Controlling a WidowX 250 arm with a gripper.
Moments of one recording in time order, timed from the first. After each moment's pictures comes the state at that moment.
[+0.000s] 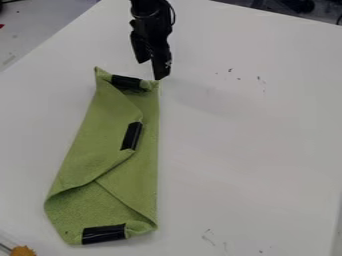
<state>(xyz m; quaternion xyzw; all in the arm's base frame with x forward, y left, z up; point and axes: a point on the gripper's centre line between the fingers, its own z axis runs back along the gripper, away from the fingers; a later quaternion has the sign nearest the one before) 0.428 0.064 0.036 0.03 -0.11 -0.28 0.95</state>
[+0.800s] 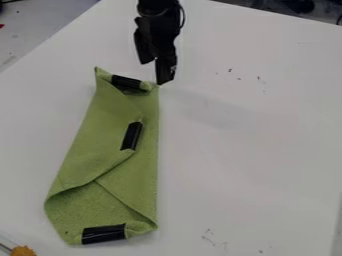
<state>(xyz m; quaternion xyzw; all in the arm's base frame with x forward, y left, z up) 0.391 0.049 0.058 0.06 -0.09 -0.28 0.95</state>
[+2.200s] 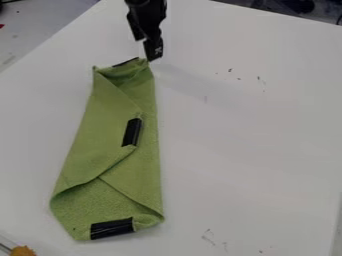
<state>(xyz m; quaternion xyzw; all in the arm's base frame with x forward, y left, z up) 0.456 0.094 0.063 0.11 -0.18 -0.33 0.92</state>
